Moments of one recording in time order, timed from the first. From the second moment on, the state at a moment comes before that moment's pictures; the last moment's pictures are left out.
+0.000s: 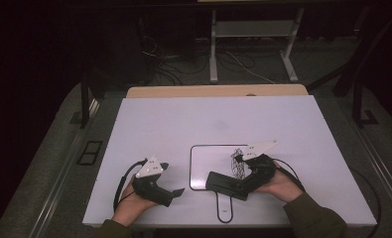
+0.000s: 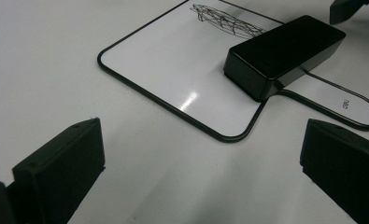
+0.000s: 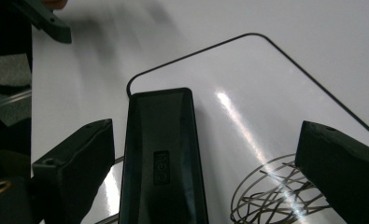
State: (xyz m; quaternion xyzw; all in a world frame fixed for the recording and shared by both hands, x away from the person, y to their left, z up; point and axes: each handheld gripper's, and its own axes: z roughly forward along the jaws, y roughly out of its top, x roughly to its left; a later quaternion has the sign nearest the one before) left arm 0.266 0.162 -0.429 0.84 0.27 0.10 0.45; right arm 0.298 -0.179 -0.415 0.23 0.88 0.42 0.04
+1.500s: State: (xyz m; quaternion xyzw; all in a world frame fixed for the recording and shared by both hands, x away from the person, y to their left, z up) left arm 0.269 0.160 -0.433 0.84 0.27 0.10 0.46; right arm 0.287 -0.156 -0.435 0.19 0.92 0.33 0.03
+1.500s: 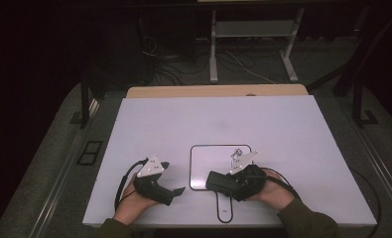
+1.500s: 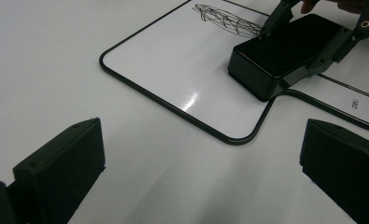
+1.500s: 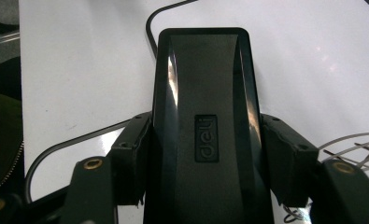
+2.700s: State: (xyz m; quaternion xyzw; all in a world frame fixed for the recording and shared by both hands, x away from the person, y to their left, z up) left arm 0.266 0.160 -0.433 0.85 0.26 0.11 0.45; right arm 0.295 -0.169 -0.418 0.19 0.92 0.33 0.03
